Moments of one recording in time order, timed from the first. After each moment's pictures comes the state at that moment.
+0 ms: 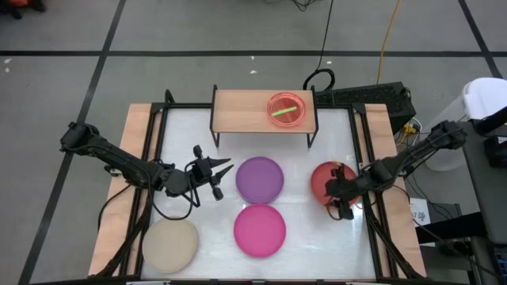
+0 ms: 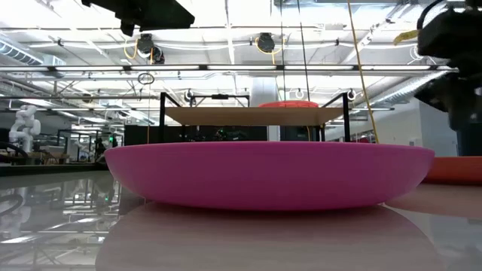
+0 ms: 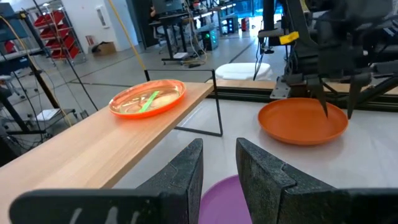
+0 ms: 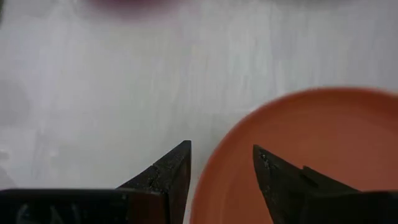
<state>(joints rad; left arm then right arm) -0.38 1.21 0.66 0.37 -0.85 0.00 0.47 0.82 0.44 -0.62 0.07 0.50</state>
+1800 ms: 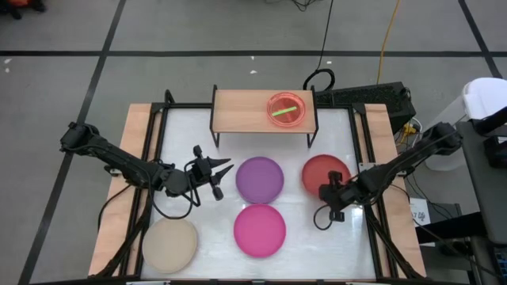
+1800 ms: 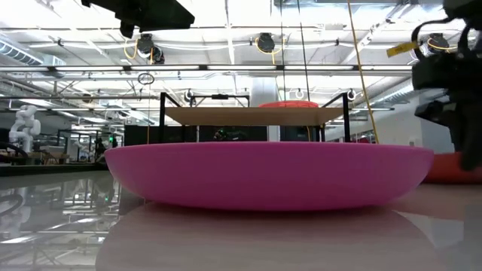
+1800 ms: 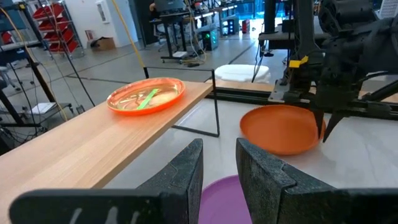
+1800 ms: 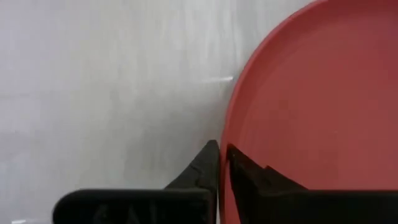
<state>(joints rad) -0.38 1.21 0.66 0.37 -0.85 -0.05 0.50 1.09 0.45 -0.58 0.16 0.57</state>
